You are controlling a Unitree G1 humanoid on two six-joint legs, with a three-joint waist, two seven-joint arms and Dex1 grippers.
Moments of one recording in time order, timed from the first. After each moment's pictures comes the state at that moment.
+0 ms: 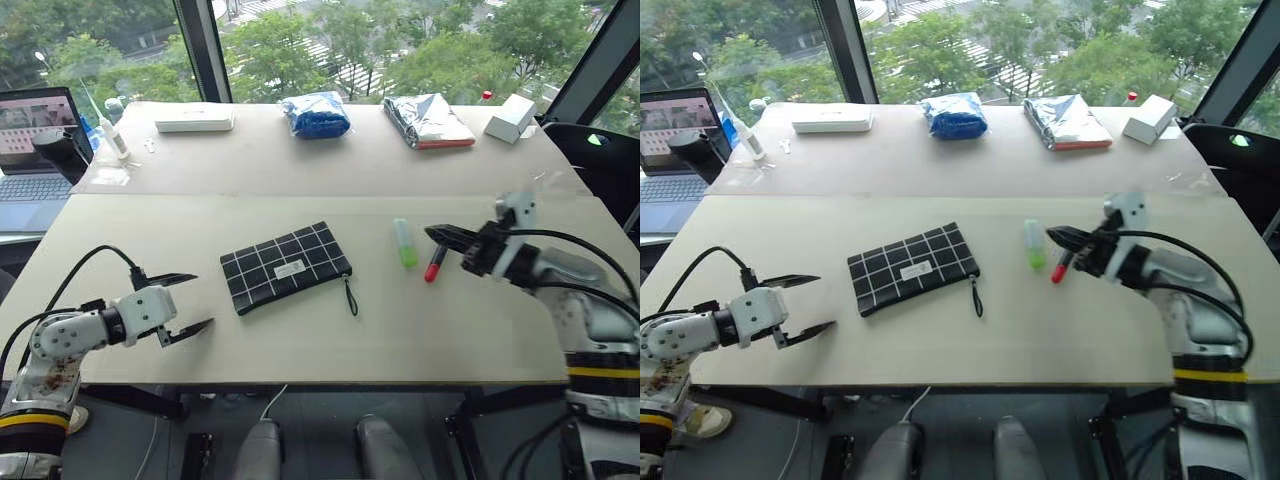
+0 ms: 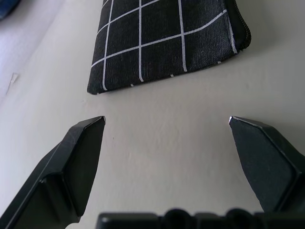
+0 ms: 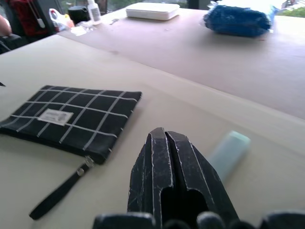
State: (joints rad) left arm -0.15 0.83 0.12 0.31 -0.05 -0.49 -1.01; right arm -0.53 -0.58 -0.09 0.03 0.47 0.55 0.82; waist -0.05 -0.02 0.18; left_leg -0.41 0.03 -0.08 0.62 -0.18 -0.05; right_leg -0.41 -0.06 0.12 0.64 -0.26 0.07
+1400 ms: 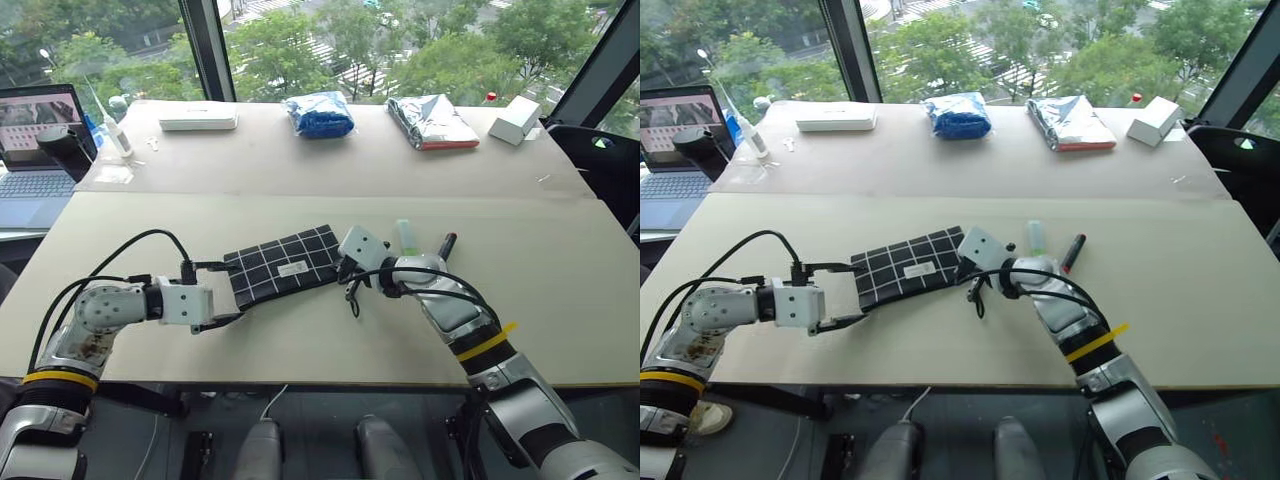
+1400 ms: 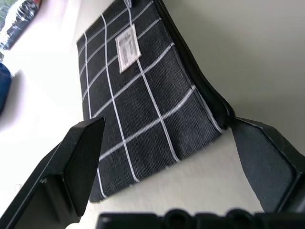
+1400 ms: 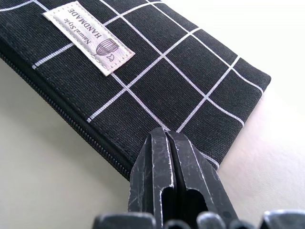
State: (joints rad) left arm -0.31 0.89 -0.08 0.38 -0.06 -0.64 -1.08; right arm -0.67 -0.36 0.38 0.21 -0.04 0.41 0.71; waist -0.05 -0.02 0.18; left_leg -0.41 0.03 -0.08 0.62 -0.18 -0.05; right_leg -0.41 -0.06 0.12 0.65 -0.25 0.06
